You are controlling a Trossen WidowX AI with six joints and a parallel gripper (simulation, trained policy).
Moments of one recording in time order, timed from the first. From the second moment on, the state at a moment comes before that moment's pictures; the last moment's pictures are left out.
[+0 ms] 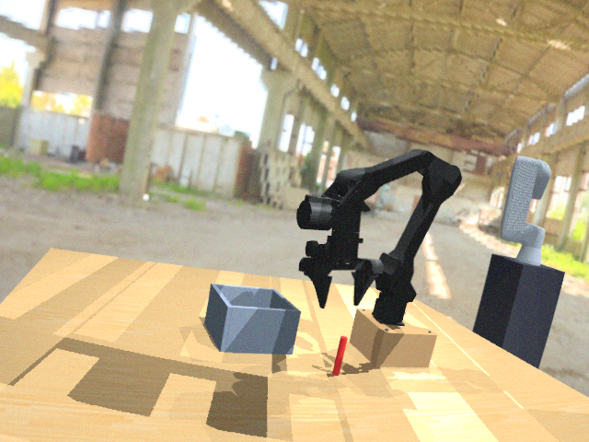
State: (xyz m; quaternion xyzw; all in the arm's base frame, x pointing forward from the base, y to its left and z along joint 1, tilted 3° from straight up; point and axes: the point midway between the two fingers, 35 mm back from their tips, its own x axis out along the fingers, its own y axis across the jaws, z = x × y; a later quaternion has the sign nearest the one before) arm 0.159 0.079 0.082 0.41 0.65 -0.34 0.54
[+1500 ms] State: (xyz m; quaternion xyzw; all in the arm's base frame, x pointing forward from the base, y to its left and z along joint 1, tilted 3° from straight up) arm 0.154 0.137 -0.014 0.37 0.63 -0.32 0.61
